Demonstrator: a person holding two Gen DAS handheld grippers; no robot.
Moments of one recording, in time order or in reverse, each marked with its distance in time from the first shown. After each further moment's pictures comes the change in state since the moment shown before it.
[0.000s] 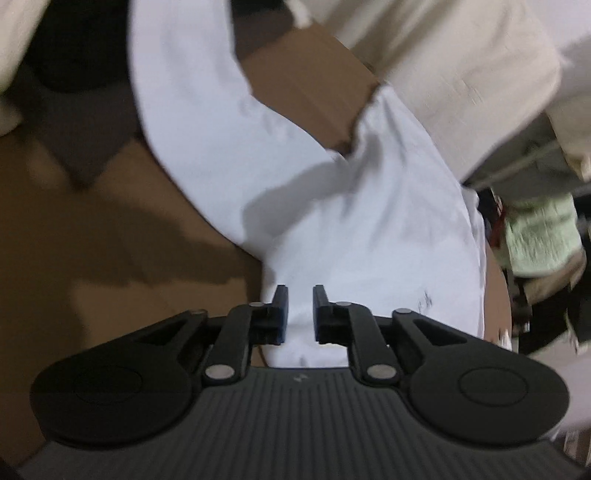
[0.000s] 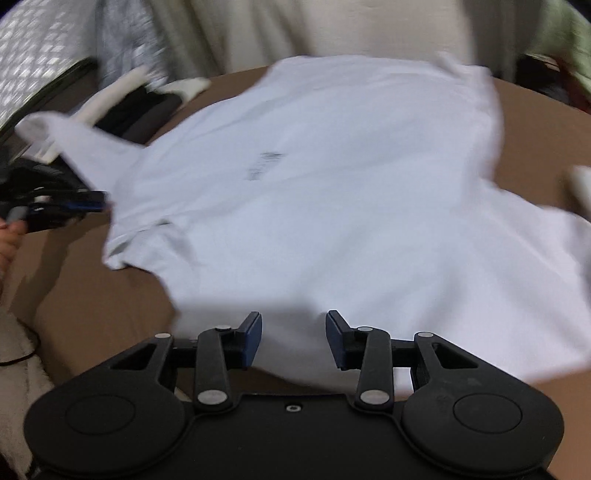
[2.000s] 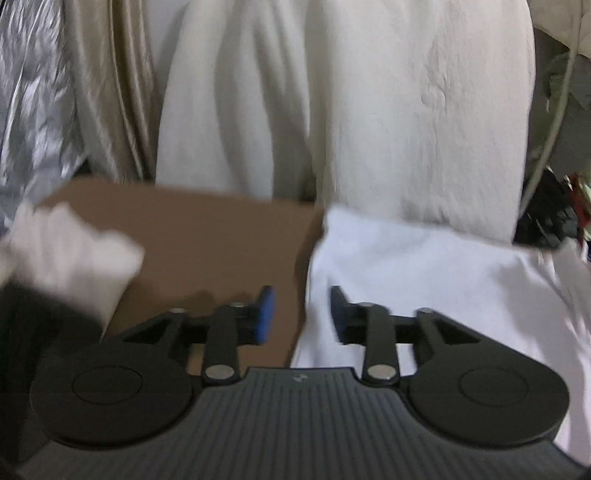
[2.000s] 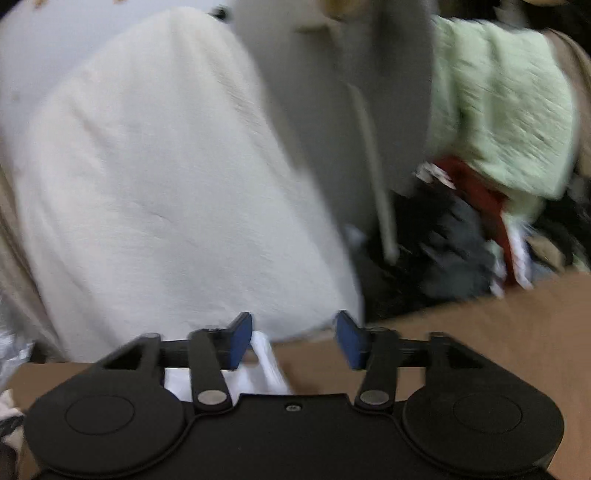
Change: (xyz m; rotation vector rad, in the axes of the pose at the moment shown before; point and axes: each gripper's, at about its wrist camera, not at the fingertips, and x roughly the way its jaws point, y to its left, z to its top) left arm 0.183 -0.202 0.214 0.558 -0.270 0.318; right arm 0.123 -0.188 0.390 0.322 -0.430 -0.283
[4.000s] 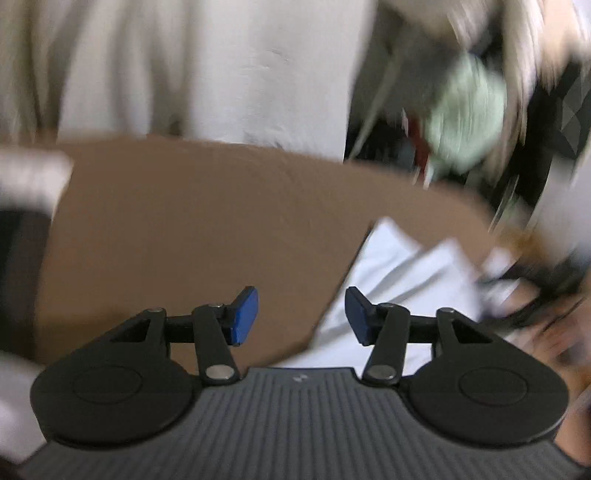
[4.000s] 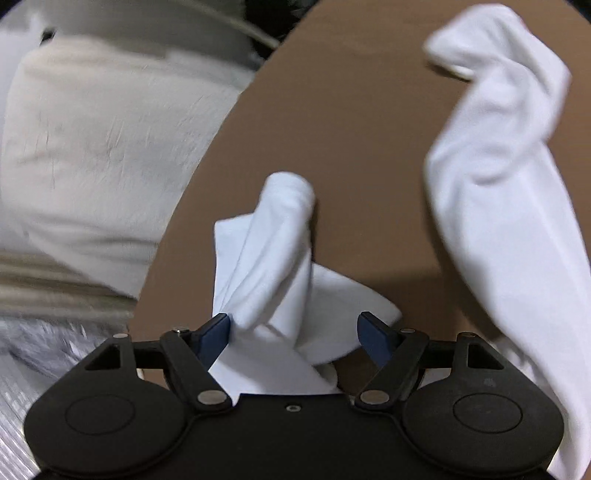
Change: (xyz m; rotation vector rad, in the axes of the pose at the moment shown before) left arm -0.151 -0.027 -0.054 0.205 0.122 -0.405; right arm -0.170 -0.135 -0.205 0.774 0.441 0.153
